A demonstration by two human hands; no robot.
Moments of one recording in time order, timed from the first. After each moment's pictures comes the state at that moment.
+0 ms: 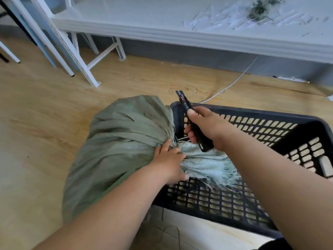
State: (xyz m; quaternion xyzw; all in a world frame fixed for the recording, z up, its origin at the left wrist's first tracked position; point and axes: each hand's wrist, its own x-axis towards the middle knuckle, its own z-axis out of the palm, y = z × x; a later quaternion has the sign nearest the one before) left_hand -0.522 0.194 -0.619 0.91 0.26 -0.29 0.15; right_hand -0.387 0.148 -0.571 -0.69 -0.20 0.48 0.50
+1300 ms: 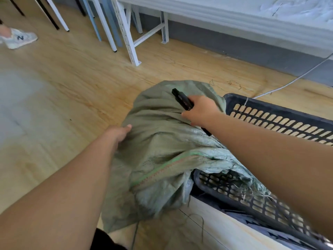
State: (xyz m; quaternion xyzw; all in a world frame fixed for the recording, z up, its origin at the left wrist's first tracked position) left_hand -0.725 0.352 -0.643 0.52 0.74 0.05 0.42; right_hand -0.494 0.264 -0.588 -0.79 -0.51 0.28 0.20
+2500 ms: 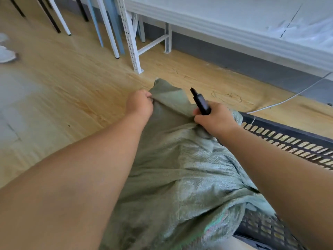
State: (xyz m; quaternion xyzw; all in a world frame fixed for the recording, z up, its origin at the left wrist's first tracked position) left_hand -0.654 0.422 -0.610 0.71 0.62 0.23 0.24; right_hand -0.505 0.263 -0.566 -0.77 -0.42 0.31 0.36
